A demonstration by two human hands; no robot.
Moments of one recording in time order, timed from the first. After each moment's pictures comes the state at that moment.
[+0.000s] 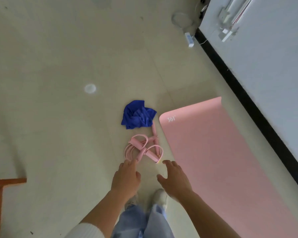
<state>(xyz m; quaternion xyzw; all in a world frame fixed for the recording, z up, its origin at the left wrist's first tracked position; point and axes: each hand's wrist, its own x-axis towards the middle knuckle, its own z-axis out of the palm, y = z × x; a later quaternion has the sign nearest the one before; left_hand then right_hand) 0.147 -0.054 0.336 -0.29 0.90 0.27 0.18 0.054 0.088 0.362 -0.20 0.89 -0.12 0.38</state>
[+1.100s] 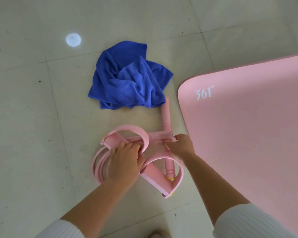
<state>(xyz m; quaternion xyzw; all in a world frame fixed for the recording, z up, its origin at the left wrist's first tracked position) -0.013 -0.126 -0.152 -0.30 0.92 0.25 0.11 -0.154 -0.019 -0.149 0.08 0.87 -0.22 0.43</state>
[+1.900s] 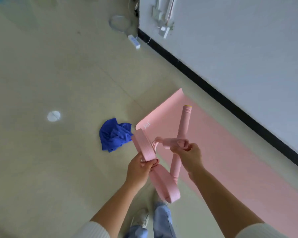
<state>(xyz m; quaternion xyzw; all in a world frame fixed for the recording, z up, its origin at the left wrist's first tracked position) 0.006 -0.065 0.419 -0.29 0.65 0.68 0.17 -0.058 0.093 0.443 0.31 0.76 -0.54 0.21</state>
